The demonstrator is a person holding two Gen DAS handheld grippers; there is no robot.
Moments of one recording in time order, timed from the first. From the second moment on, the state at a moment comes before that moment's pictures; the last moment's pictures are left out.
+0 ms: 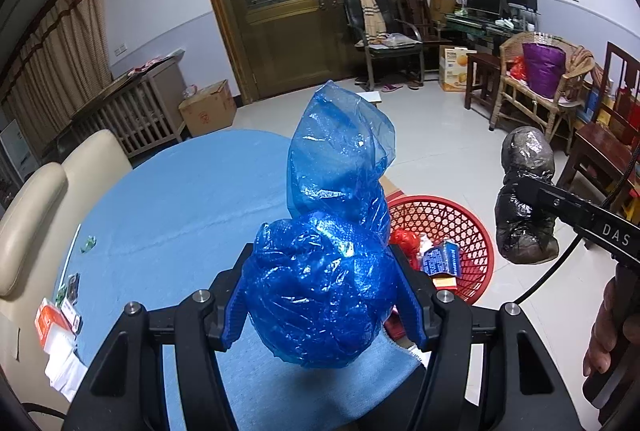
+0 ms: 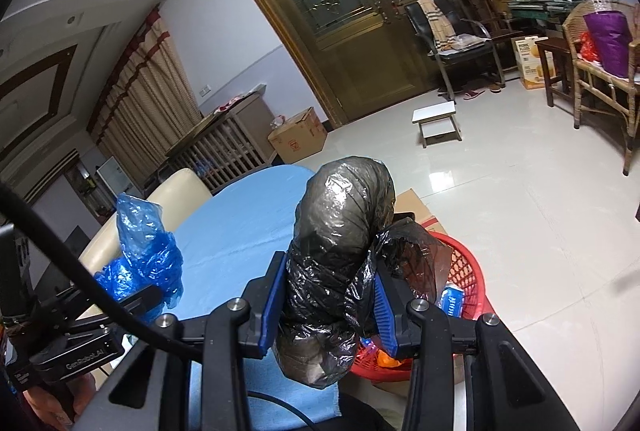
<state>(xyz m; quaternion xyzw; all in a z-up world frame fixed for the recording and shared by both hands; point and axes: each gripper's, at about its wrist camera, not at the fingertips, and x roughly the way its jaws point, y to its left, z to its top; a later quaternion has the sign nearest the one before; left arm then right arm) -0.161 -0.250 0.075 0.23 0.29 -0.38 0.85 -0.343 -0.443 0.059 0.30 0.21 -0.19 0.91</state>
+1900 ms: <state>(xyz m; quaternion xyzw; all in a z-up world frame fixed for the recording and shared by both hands) -0.156 -0.320 0.030 0.27 0.33 -0.47 0.77 -0.355 -0.479 0.026 0.36 0.24 -0.25 0.87</state>
